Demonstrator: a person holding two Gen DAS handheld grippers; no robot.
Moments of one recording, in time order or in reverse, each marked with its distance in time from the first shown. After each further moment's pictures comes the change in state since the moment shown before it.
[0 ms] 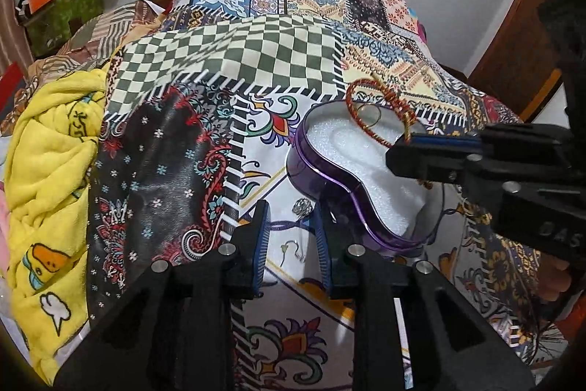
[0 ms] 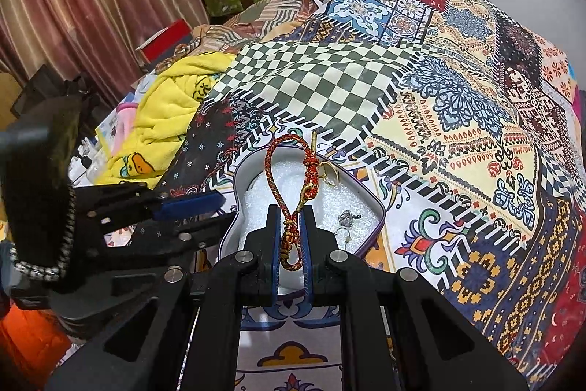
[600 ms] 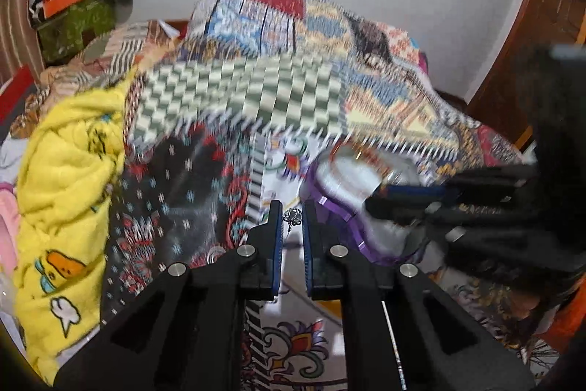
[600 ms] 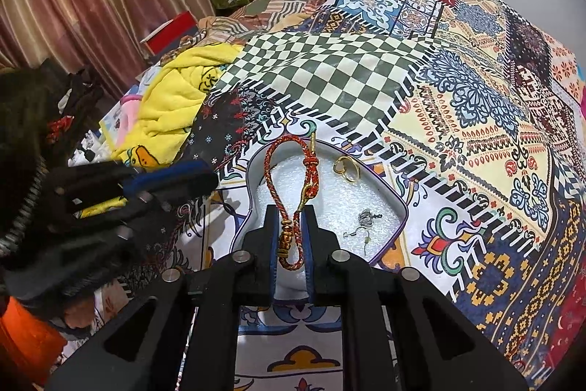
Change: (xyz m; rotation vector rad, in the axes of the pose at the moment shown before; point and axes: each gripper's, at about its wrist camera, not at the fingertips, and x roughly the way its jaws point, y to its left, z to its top) left arm -0.041 0.007 0.012 -0.032 -0.121 -0.001; right arm 0.008 0.008 -0.001 -0.012 0.028 0.021
